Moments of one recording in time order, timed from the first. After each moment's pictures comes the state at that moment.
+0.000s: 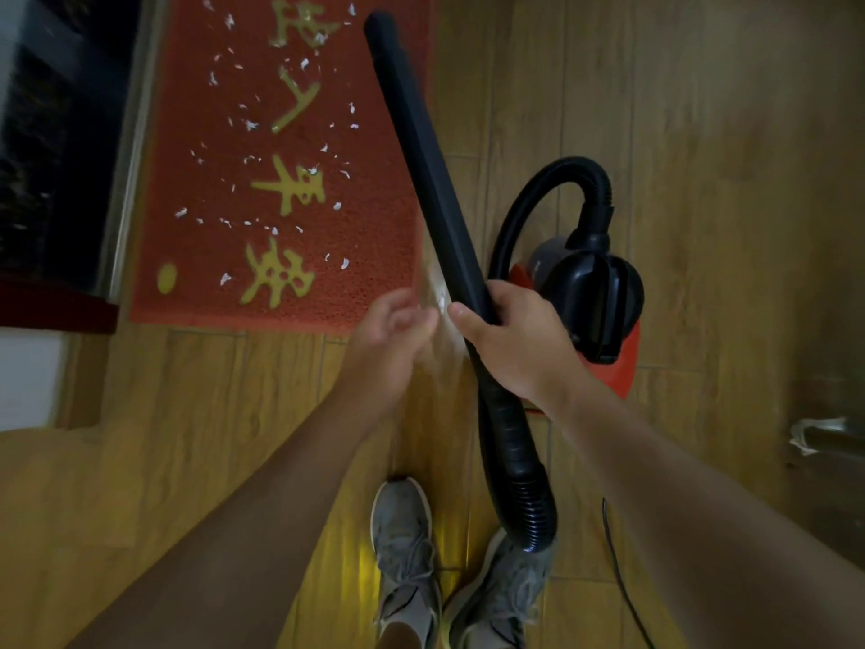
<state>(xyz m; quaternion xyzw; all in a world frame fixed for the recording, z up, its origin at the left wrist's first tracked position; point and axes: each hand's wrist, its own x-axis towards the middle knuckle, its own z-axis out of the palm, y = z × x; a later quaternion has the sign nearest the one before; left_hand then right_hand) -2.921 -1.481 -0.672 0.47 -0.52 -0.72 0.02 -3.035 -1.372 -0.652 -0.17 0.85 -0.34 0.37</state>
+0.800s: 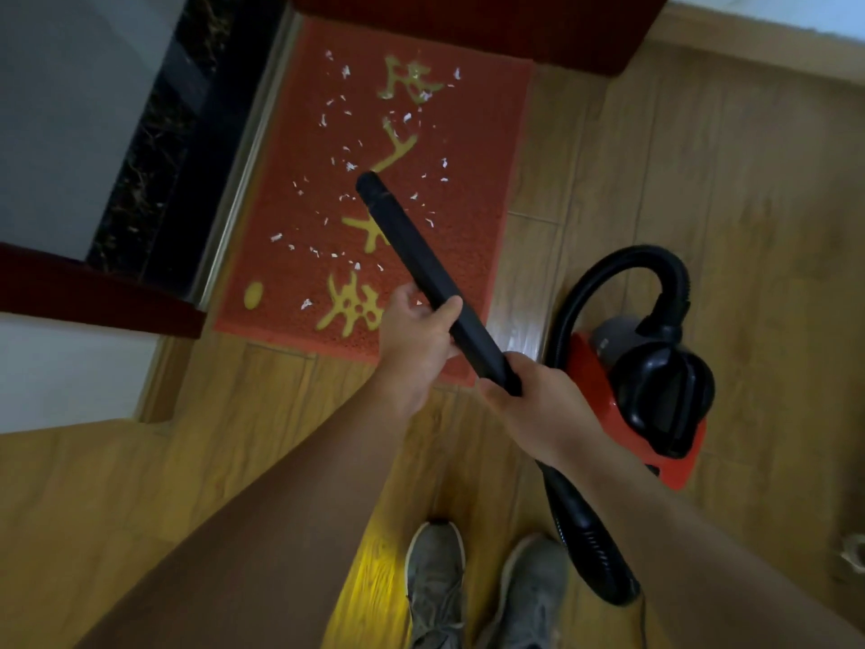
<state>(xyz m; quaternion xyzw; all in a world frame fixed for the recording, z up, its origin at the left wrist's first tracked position) -2.943 -1.587 -0.659 0.56 -0.41 -0.70 0.14 -3.013 -1.447 -0.644 -0.27 0.83 -0.21 0.44</state>
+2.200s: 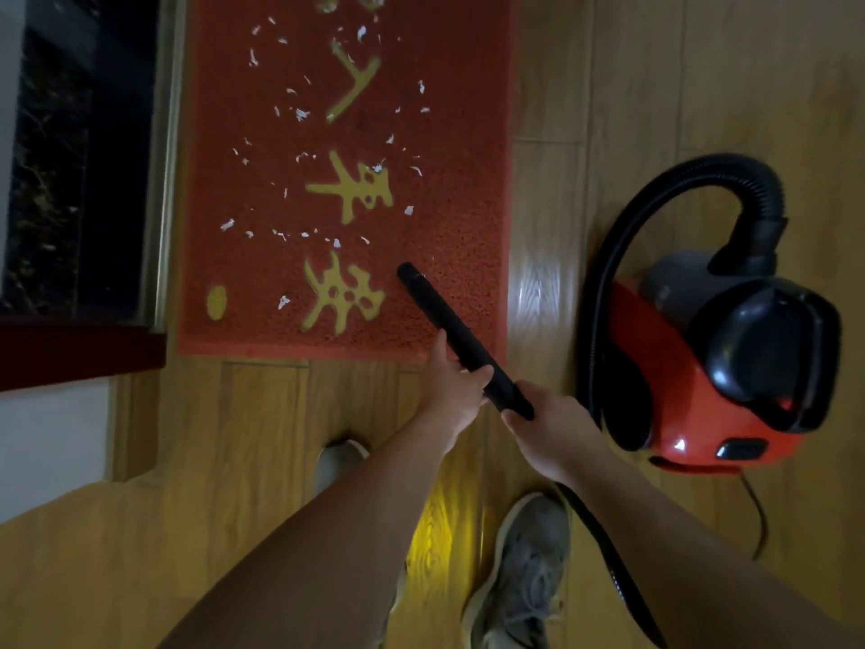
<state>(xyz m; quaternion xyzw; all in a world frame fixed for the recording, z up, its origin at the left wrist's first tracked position) -2.912 -1.566 -0.835 0.56 -0.41 -0.72 -0.08 -2.972 -1.439 -0.809 -0.17 0.85 -0.12 0.49</state>
